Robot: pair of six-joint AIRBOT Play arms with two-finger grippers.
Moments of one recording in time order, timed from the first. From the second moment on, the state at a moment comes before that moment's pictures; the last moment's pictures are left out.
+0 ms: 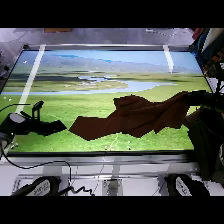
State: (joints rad) left arm 0.30 -1.20 0.69 0.96 -1.05 -1.10; right arm -0.29 -0.86 1.03 -1.13 1.02 1.08
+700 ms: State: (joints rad) left arm 0.25 -1.45 0.72 0.58 -1.07 -0.84; right arm -0.29 -0.86 1.04 -1.13 1.02 1.08
